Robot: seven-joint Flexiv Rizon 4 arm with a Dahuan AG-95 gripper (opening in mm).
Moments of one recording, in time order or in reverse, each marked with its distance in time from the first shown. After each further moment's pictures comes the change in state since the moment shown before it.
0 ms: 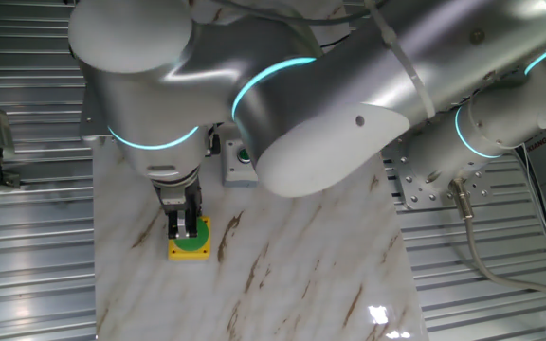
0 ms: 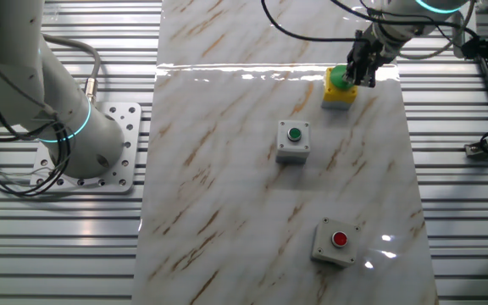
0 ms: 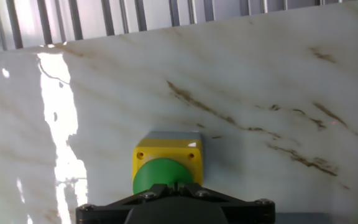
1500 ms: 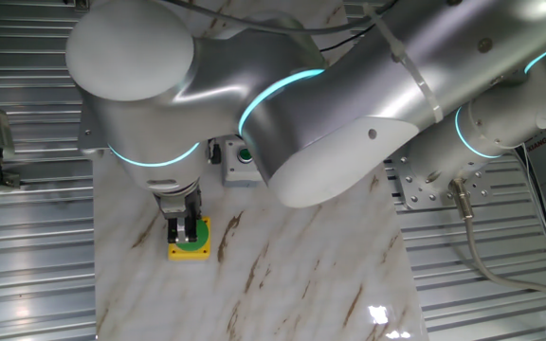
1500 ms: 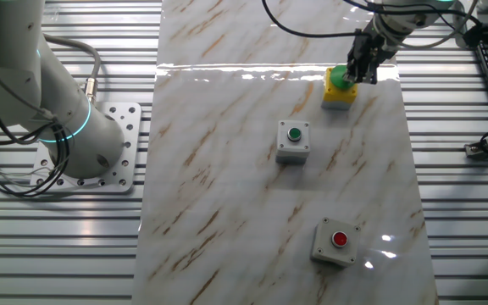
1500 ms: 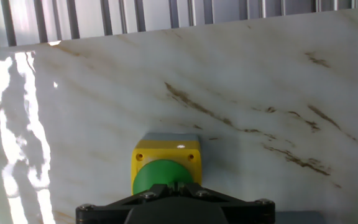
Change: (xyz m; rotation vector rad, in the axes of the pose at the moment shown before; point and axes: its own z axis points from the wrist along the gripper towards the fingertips) arm 0.000 0.001 -0.001 0.034 -0.004 0.034
